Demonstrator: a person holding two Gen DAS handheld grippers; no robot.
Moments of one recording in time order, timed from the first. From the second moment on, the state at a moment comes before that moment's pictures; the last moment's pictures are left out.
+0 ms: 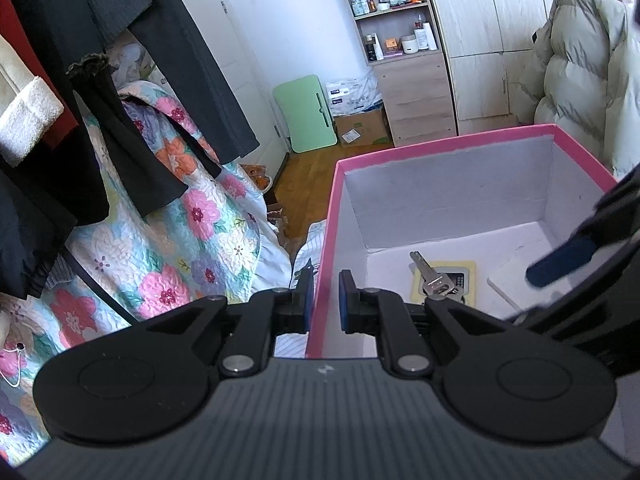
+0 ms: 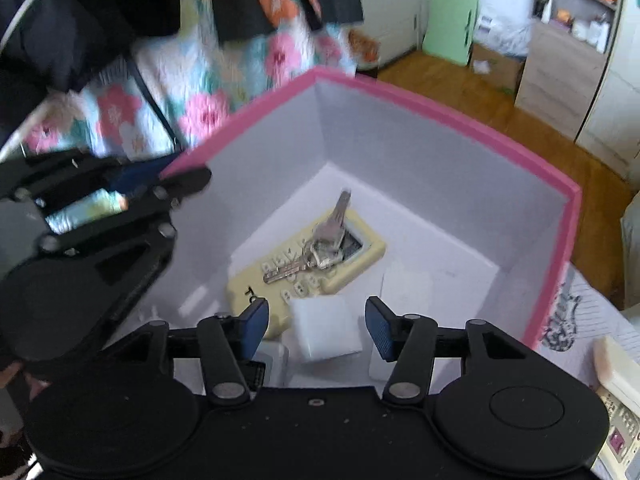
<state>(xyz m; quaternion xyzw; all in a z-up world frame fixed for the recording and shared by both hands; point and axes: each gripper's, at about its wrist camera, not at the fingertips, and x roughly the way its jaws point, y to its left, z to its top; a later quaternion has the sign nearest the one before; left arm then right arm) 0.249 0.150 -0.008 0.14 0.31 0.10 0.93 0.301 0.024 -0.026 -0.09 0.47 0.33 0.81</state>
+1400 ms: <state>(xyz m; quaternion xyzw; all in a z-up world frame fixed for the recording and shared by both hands) 0.258 0.188 -0.003 0.00 0.36 0.06 0.93 0.245 -0.208 -0.058 0.05 0.34 0.10 0.93</state>
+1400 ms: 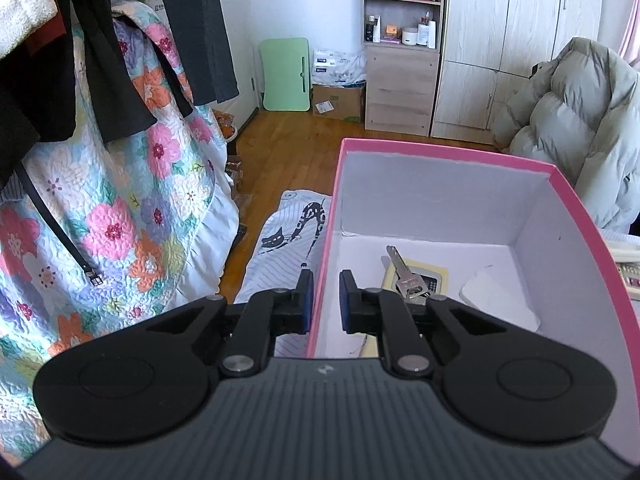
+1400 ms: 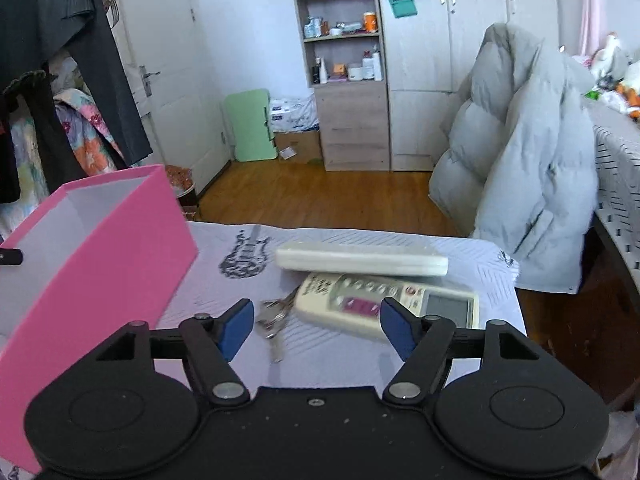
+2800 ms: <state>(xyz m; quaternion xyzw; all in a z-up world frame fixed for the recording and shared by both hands) 0.259 0.182 -0.003 0.01 0.35 0.06 0.93 0.261 -0.189 -0.077 -0.11 0.47 0.23 0.85</state>
